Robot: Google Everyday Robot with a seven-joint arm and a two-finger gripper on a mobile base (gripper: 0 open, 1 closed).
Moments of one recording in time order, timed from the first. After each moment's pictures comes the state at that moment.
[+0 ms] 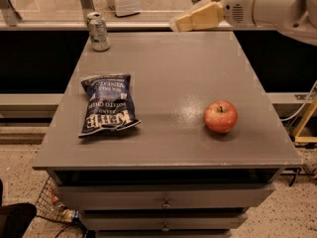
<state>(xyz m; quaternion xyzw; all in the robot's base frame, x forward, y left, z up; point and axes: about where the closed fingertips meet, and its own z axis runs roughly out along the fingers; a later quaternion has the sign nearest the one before) 0.637 -0.110 1.070 -0.38 0.66 0.12 0.64</state>
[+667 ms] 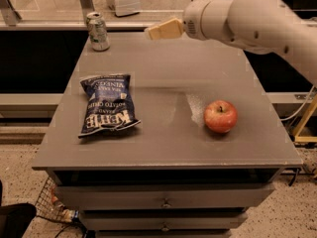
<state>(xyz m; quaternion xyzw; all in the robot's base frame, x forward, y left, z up) 0.727 -0.068 0.998 -0.32 0.71 0.11 0.62</state>
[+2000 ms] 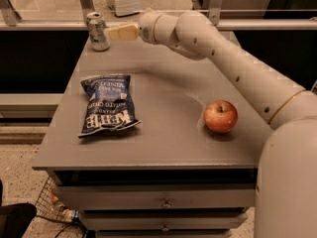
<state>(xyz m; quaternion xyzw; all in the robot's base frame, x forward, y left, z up) 0.823 0.066 0.948 -0.31 0.67 0.26 0.63</state>
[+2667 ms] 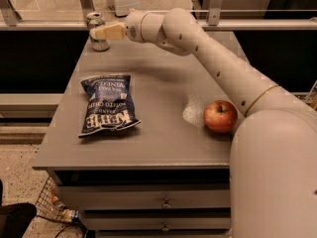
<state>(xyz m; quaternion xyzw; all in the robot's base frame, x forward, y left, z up) 0.832 0.115 0.942 -0.34 0.65 0.31 0.61</state>
